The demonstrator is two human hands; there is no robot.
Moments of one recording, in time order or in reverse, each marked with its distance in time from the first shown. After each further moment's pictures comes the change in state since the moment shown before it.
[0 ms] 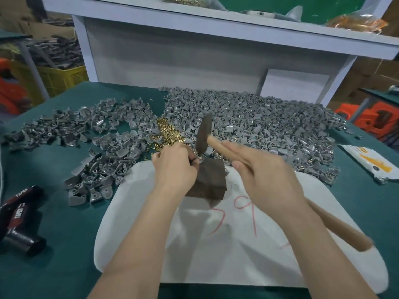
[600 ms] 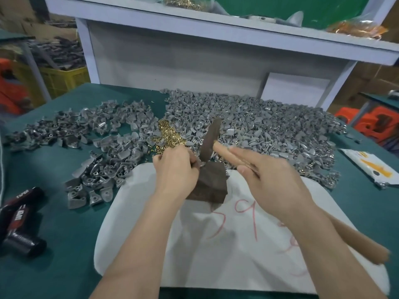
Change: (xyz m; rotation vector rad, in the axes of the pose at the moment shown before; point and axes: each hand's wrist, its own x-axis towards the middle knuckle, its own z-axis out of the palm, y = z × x) left_hand -0.001 0.003 -0.004 0.002 -0.011 -0.026; right_hand 0.003 0.011 -0.001 -0.060 -0.021 0.029
